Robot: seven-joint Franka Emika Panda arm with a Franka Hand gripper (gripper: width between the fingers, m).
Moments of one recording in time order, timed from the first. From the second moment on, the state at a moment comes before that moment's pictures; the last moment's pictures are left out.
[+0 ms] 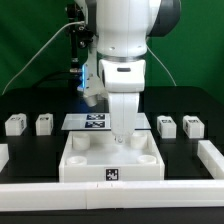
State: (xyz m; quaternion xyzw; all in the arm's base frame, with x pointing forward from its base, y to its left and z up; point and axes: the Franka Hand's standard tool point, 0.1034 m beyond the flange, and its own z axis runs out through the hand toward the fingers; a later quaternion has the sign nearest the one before) arm 0.451 0.005 0.020 -0.71 -0.70 0.06 0.05
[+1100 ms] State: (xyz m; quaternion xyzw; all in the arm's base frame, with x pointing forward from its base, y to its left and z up) arm 0.449 0.005 0.010 -0.71 -0.70 0.07 0.06
